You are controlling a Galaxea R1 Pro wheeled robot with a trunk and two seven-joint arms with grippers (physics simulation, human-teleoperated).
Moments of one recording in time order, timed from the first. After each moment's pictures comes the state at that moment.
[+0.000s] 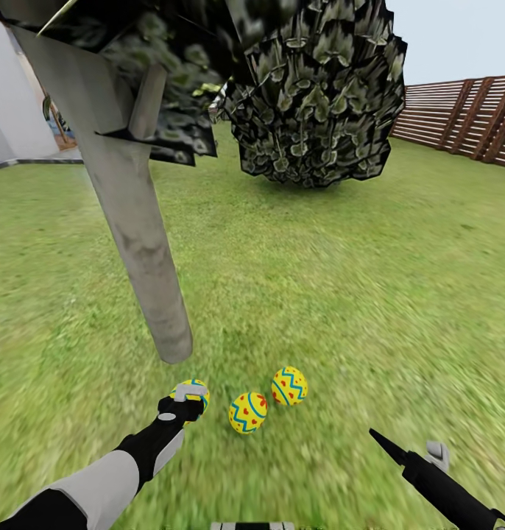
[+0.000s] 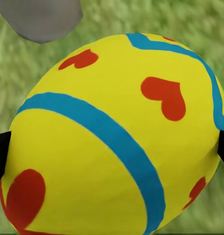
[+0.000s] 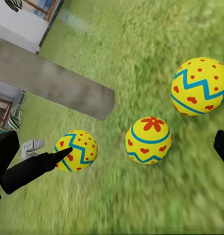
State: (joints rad) left arm -0.75 -0.03 -0.52 -0.26 0.39 0.01 0.23; right arm -0.05 -0.11 -0.51 -1.24 -0.45 0.56 0.98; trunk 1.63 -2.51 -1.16
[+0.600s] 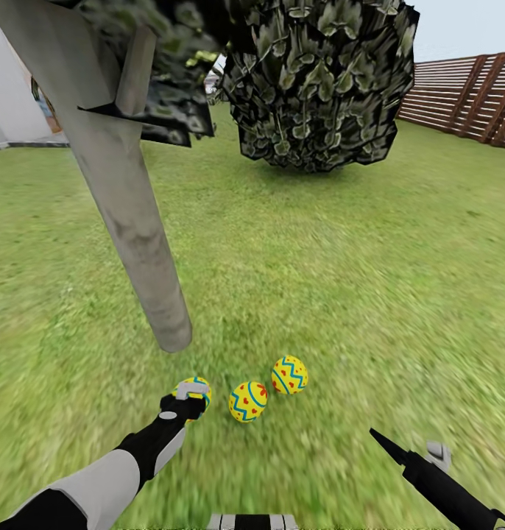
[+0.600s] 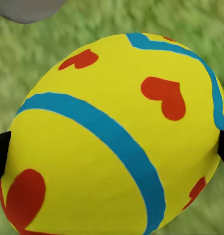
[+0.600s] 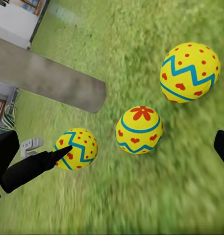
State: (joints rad) left arm -0.75 -0.03 -0.53 -0.28 0.39 0.01 0.23; right arm -0.05 -0.11 -0.51 -1.24 -0.45 0.56 0.98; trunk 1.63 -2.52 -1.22
